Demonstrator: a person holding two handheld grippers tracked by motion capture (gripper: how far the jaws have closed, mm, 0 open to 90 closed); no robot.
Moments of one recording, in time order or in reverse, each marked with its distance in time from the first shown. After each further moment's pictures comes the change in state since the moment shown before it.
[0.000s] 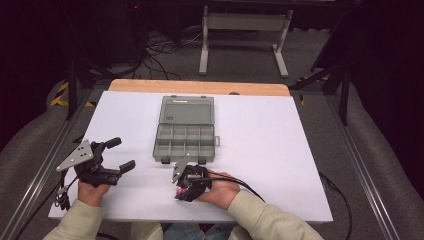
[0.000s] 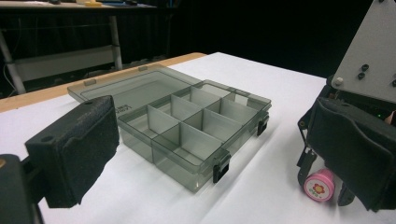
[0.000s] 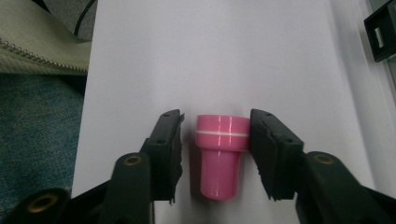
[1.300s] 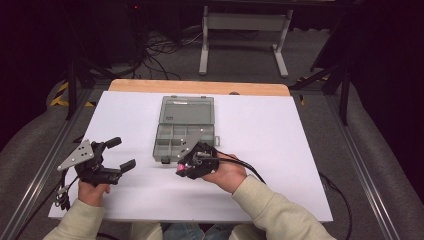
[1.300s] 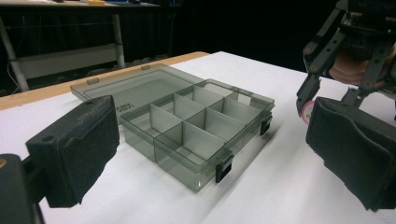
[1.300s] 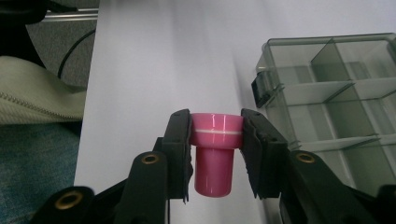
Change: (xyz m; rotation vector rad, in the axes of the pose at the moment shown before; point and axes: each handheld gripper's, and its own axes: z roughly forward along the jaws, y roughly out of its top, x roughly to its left) left arm 0.000 -0.001 0.001 0.000 0.013 -0.010; right arm -0.024 0.019 -0.068 -0.149 -0.089 0.019
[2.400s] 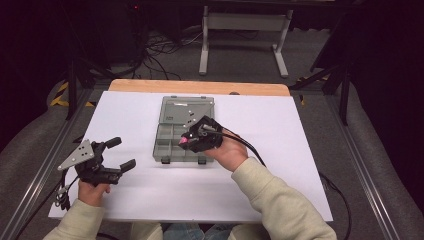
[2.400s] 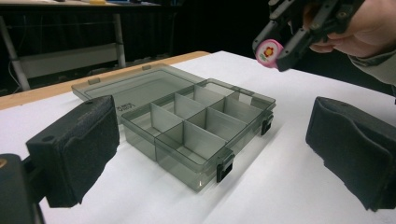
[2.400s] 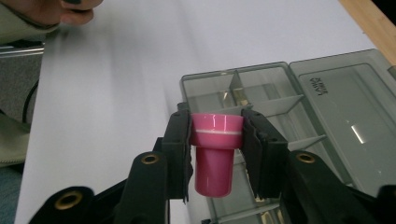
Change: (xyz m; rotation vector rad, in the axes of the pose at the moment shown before) left arm 0.000 0.000 0.000 0.005 0.005 0.003; right arm -0.049 0.015 -0.026 -0.075 -0.111 0.073
